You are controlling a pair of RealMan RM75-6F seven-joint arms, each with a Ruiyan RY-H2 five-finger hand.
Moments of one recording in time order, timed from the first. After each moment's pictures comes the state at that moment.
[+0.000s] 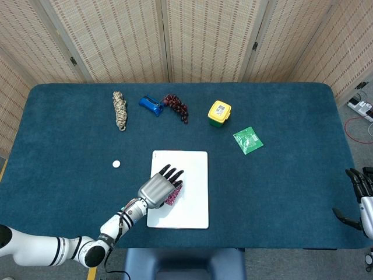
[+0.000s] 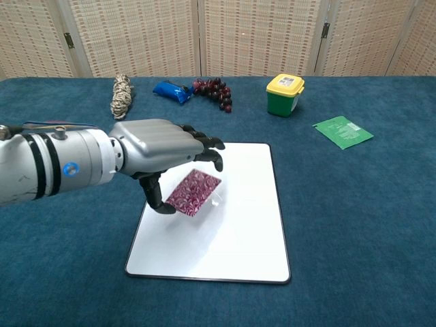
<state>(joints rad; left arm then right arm) -0.97 -1.54 -0.11 -1.73 0.88 0.87 0.88 0.00 -1.08 0.05 -1.50 -1.49 1.51 0.18</state>
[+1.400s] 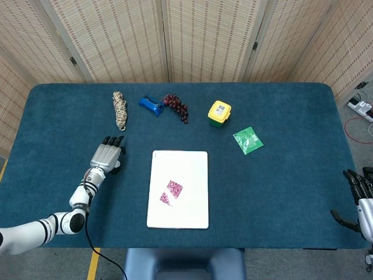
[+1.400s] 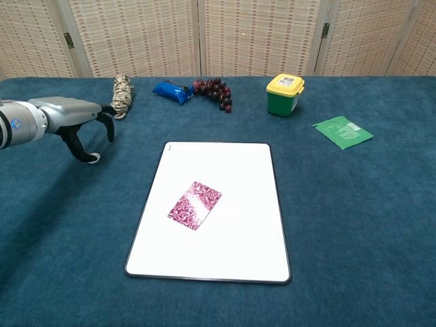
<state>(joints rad) -0.89 -1.51 -0.10 -1.25 0.78 0.79 0.49 -0.01 -1.08 0.05 -1.53 -1.51 1.53 0.15</state>
